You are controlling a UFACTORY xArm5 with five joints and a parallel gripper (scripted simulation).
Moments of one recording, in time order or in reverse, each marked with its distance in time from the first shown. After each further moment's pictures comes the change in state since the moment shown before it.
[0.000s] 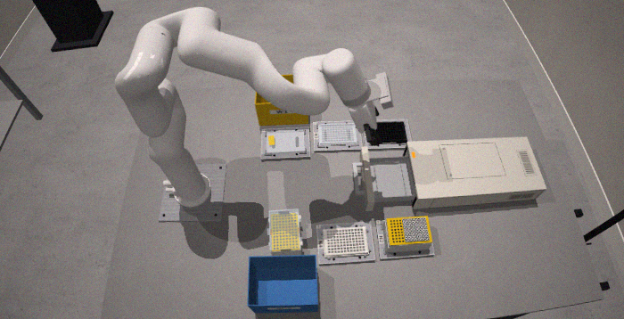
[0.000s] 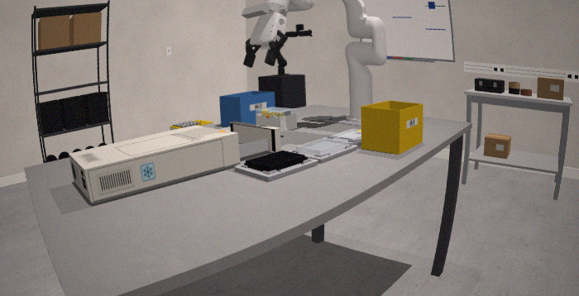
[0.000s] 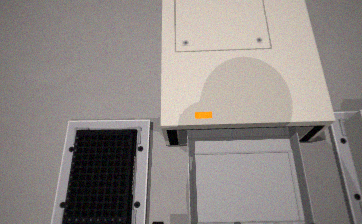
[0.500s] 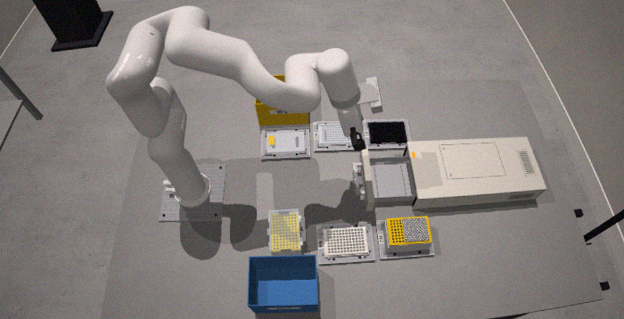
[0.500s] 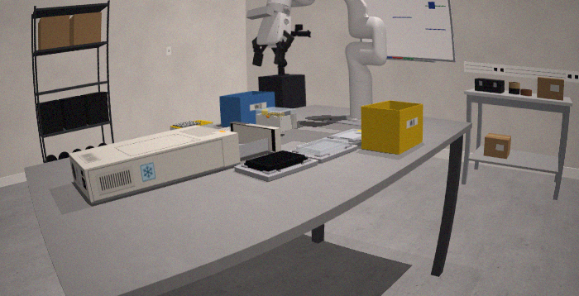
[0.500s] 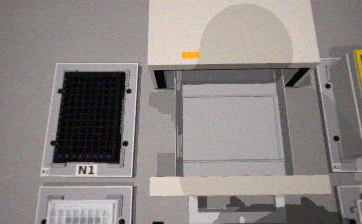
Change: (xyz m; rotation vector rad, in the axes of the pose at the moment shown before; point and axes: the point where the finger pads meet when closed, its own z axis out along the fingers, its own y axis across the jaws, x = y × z) arm -0.042 0.014 -0.017 -0.018 -0.130 -0.016
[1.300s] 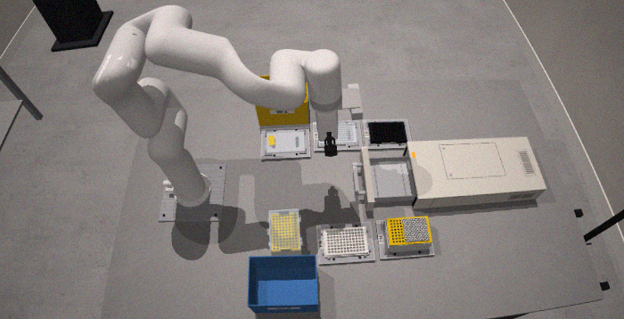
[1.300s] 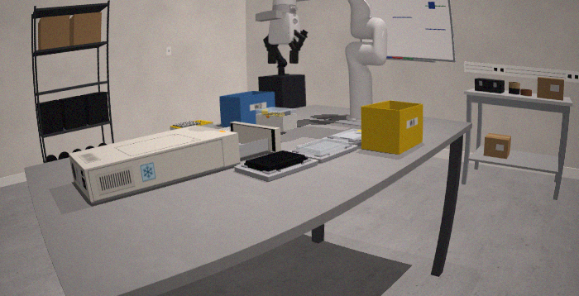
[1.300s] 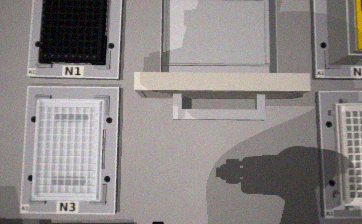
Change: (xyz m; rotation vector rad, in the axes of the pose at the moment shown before) arm -0.073 0.018 -0.022 -0.015 -0.202 -0.023
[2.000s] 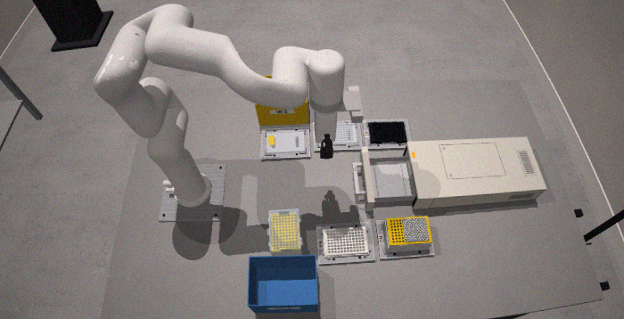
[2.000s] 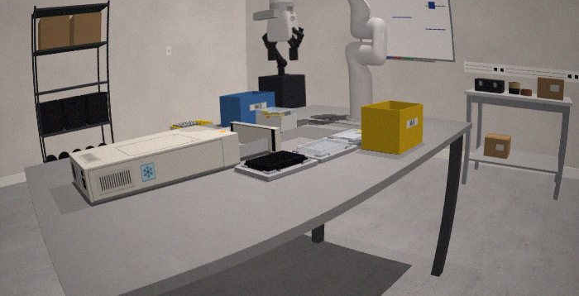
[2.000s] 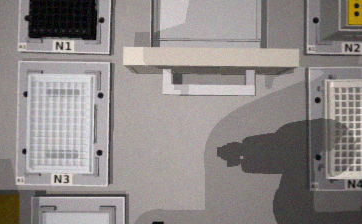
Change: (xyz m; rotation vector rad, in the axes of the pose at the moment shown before) arm -0.012 0.013 -0.010 -0.002 -0.079 -0.005
